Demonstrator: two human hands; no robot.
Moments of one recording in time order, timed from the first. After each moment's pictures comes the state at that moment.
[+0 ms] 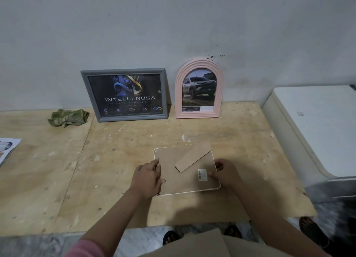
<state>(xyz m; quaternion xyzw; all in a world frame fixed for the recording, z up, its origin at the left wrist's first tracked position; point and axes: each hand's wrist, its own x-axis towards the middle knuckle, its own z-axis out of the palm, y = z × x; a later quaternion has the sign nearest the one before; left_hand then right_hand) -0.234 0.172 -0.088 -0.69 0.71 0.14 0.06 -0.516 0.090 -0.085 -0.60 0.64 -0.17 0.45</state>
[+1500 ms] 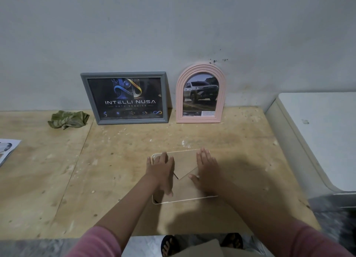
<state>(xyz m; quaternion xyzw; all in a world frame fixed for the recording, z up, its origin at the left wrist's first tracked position) -0.279 0.116 -0.049 -0.68 0.67 0.22 0.21 -0.465 0.069 -0.102 -0.85 0.50 0.06 0.14</state>
